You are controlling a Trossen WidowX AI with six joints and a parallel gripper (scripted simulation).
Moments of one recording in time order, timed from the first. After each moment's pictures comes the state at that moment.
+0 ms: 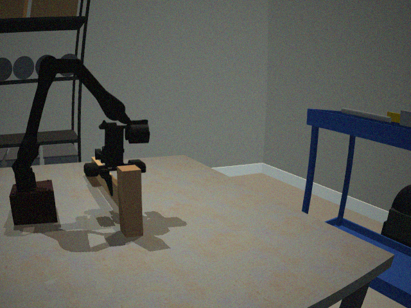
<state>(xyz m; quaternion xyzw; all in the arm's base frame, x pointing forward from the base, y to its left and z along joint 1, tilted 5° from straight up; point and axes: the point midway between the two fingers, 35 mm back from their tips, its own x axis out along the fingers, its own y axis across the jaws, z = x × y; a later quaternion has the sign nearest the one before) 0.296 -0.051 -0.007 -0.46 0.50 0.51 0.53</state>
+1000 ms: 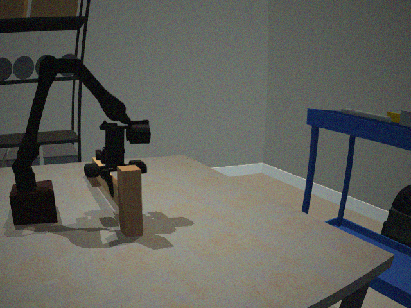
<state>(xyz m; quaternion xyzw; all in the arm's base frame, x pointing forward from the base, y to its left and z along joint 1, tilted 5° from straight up) 0.296 -0.060 -0.008 -0.46 0.50 0.50 0.53</state>
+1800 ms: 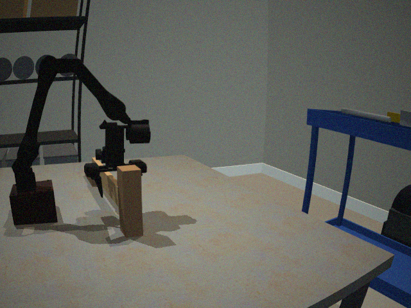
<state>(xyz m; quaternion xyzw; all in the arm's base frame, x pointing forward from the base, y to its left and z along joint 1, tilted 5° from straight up) 0.295 -0.059 -0.007 -0.46 0.50 0.51 0.53</state>
